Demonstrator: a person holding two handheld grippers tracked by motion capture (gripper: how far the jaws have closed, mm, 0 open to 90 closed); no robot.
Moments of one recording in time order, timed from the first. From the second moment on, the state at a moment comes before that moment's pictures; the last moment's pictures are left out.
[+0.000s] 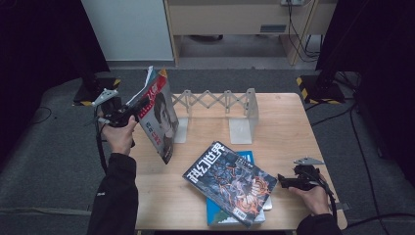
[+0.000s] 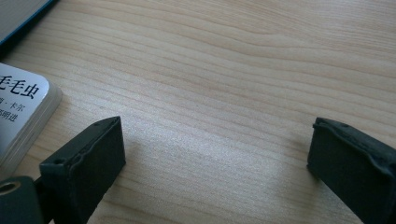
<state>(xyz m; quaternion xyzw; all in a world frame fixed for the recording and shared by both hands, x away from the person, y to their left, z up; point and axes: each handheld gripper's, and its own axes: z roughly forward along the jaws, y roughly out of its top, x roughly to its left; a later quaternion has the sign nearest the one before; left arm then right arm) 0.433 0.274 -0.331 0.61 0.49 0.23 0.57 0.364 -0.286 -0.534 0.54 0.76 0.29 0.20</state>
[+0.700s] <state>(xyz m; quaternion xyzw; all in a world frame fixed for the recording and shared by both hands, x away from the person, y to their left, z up) 0.442 0.279 -0.355 0.59 0.50 0.29 0.56 0.364 -0.285 -0.534 0.53 0.77 0.30 0.20</state>
